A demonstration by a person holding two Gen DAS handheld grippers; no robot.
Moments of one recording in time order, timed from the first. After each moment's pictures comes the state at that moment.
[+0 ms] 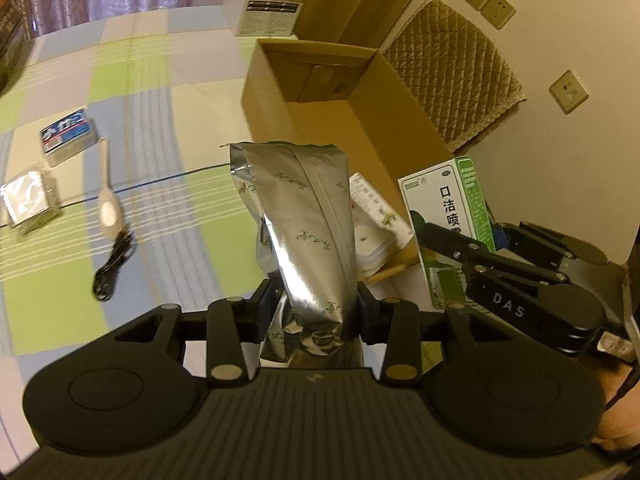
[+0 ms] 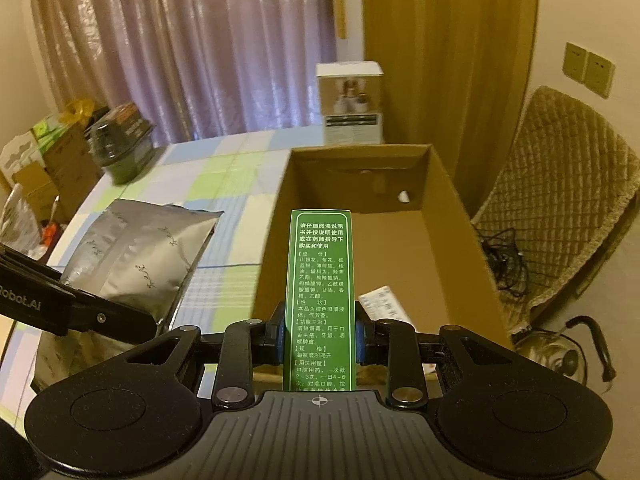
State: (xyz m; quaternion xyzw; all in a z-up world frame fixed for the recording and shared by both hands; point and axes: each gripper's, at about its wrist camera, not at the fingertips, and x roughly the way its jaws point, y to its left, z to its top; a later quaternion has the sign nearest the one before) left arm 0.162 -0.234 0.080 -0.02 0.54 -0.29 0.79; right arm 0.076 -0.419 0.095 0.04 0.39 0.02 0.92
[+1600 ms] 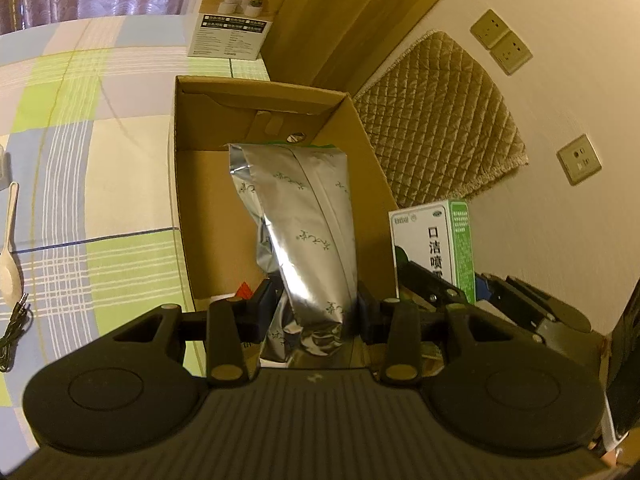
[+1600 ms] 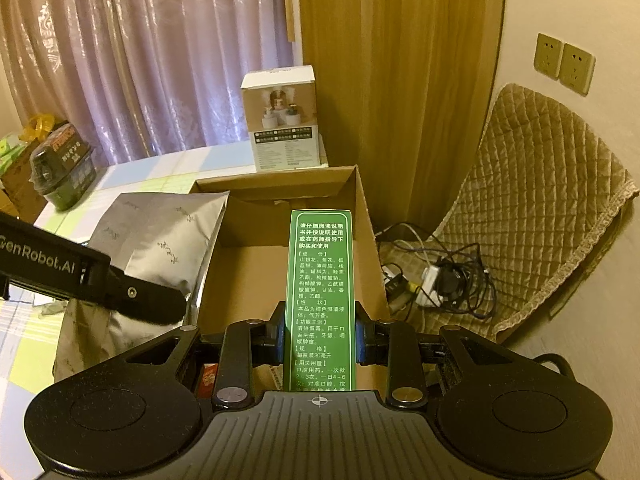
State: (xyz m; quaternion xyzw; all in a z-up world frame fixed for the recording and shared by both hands) left arm 0.247 -0.352 0.063 -0.09 0.54 -0.27 0.79; right arm 0.148 -0.510 0.083 0.04 0.39 -0.01 0.92
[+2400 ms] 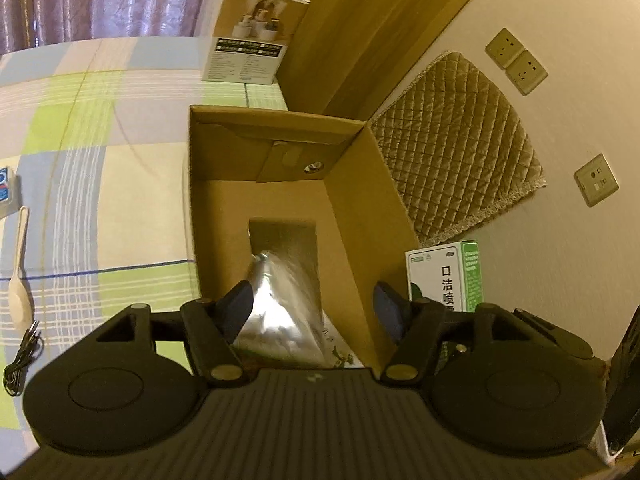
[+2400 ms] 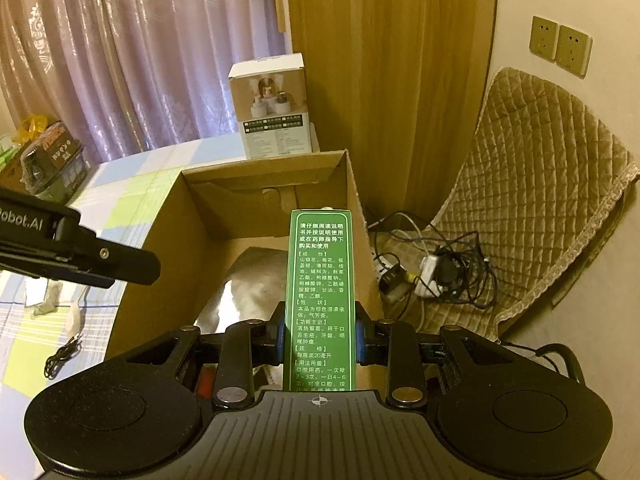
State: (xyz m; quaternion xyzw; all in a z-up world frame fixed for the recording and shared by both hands) left arm 0.261 -0.352 0.060 -0.08 0.52 -0.25 0.81; right arm 0.152 -0.519 0.067 0.05 0.40 -0.02 0.92
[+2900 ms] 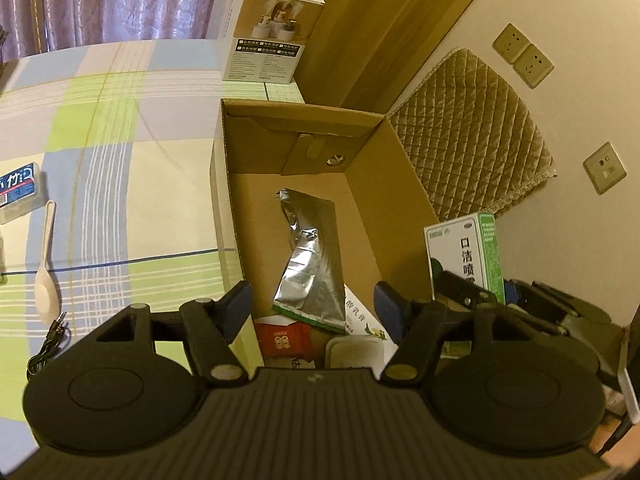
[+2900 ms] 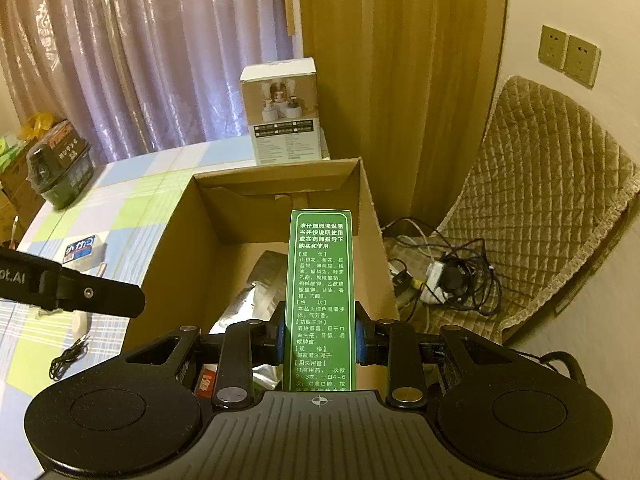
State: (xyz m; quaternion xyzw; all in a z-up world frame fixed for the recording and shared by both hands) left arm 0.244 -0.330 0.060 -0.06 0.51 -0.24 0.82; right arm 0.157 -0.507 0.072 0.04 0.39 -0.01 0.92
